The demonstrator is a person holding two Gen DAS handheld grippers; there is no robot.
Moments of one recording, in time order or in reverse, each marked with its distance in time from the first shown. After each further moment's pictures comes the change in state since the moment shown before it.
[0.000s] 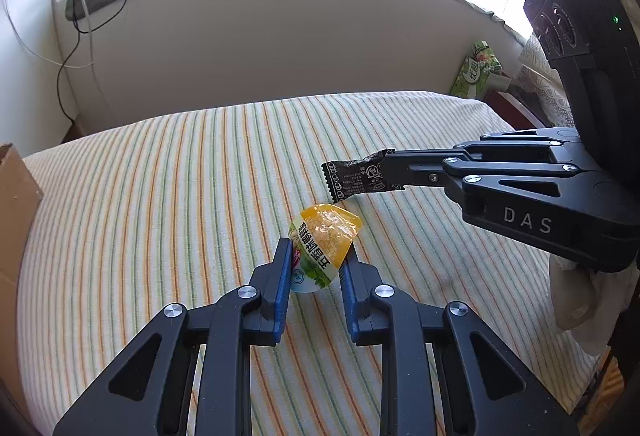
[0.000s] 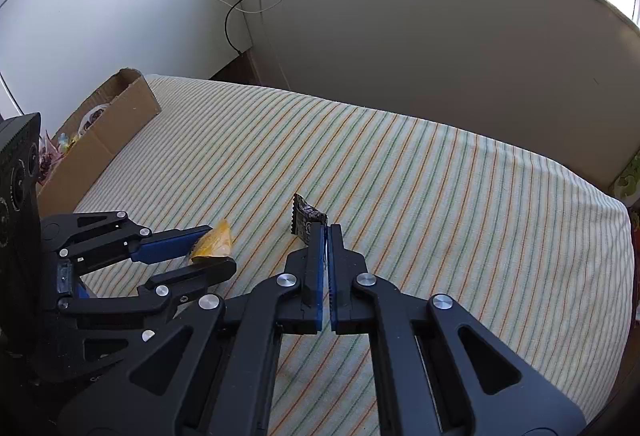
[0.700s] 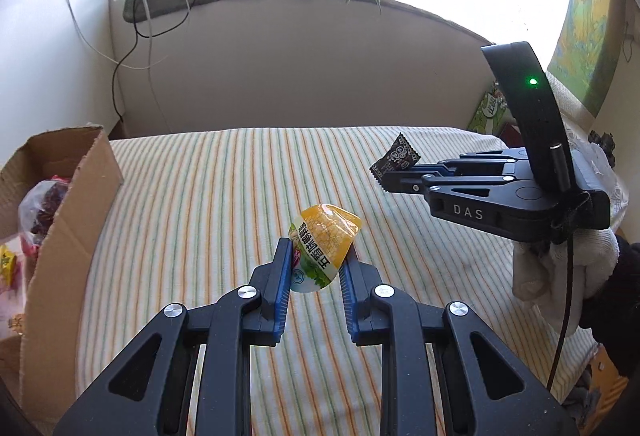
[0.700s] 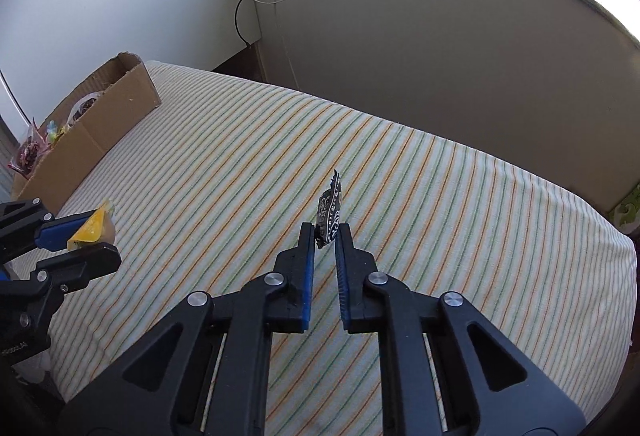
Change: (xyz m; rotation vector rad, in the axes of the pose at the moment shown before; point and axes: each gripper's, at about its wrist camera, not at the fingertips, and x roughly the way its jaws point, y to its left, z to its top) left arm -0.068 0.051 -0.019 -0.087 -0.098 0.059; right arm 0.024 0.036 0.022 -0.070 -0.003 -0.023
